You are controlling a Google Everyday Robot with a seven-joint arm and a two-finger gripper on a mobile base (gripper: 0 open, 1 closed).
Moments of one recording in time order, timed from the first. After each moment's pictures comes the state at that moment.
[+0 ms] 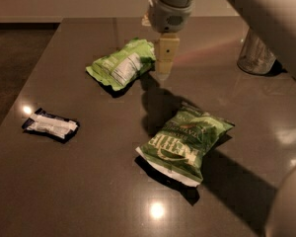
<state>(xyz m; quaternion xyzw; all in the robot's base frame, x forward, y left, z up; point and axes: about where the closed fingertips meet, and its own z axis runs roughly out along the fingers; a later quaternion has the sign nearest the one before) 0.618 -0.039 0.948 -0.76 0.62 -0.03 0.18</state>
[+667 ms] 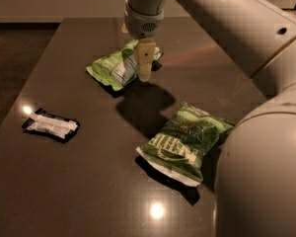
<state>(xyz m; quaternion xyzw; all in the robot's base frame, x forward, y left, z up) 0.654 0.011 0.917 -0.79 0.59 -0.03 0.16</state>
